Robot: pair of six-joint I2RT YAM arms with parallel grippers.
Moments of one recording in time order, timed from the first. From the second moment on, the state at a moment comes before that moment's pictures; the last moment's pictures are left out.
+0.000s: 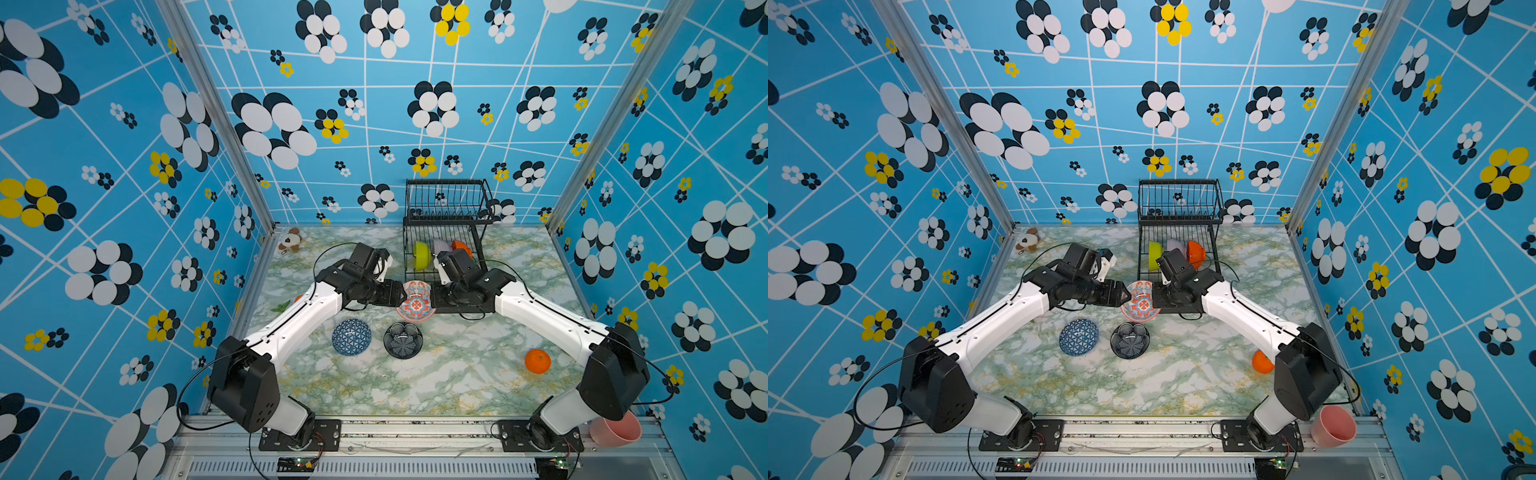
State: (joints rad) left arm -0.52 1.46 1.22 -0.66 0.30 -0.37; right arm 0.66 1.56 1.27 -0.66 -0.03 0.51
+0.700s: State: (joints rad) left arm -0.45 1.42 1.20 -0.64 0.16 -0.42; right arm 0.51 1.42 1.25 -0.75 0.27 0.43
